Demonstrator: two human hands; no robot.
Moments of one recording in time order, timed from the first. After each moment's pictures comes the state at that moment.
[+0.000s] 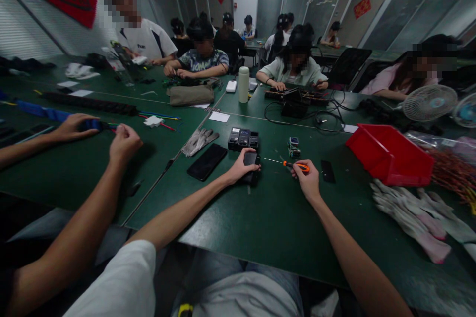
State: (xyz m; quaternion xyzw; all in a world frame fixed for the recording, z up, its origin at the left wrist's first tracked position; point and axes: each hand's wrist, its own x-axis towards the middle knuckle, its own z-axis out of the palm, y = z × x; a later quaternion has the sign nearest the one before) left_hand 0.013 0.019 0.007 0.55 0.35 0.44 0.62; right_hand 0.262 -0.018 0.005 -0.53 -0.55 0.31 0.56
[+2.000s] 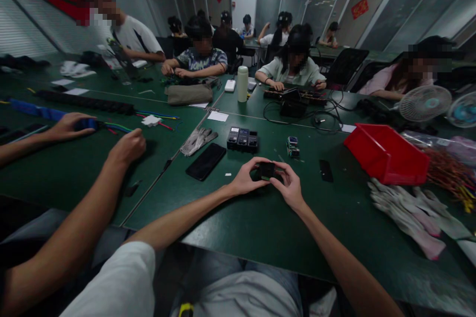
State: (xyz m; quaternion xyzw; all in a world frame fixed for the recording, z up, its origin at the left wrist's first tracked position) left_hand 0.032 -0.014 0.017 0.73 0.25 0.49 0.41; right_hand 0.205 -0.045 0.014 -0.37 -0.63 0.37 0.57
